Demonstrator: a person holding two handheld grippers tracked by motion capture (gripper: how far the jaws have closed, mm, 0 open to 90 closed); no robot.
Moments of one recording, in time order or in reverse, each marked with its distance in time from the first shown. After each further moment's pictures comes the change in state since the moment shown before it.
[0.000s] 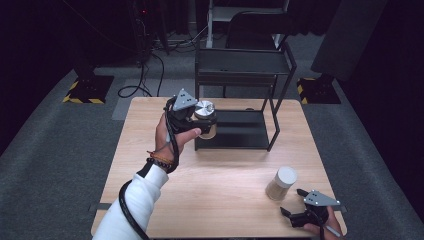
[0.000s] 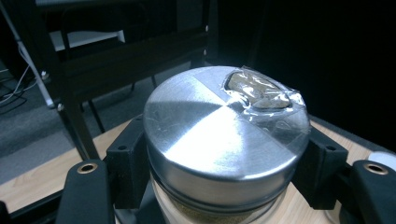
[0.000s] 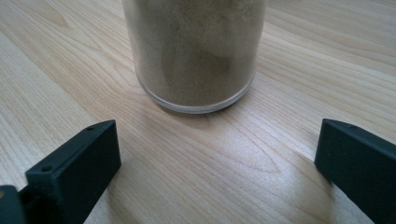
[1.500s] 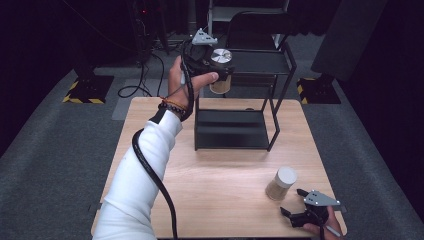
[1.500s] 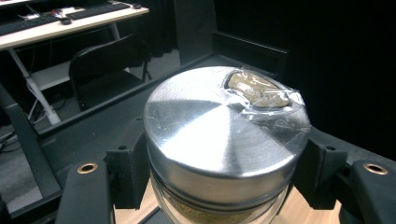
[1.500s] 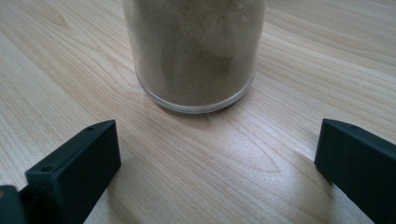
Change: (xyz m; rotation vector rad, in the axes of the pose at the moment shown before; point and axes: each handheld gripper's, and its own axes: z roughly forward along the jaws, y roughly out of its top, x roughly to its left) left arm 0.018 0.126 0.029 -0.008 0.003 0.079; right arm 0.000 0.000 0.000 0.001 0.000 -0.001
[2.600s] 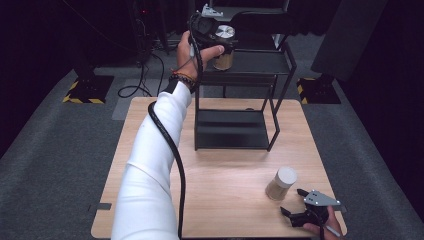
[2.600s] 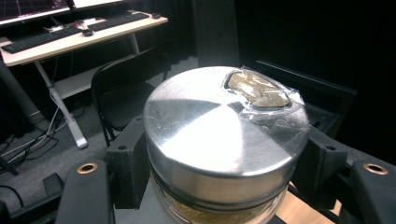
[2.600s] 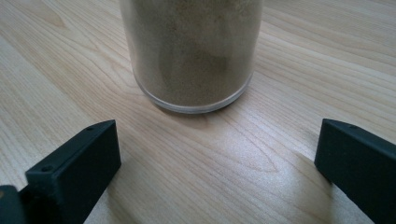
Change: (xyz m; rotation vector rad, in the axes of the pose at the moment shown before) left arm 0.034 0.034 0.050 -0.021 0.062 0.006; right arm 0.001 0.000 0.000 0.000 -0.006 0.005
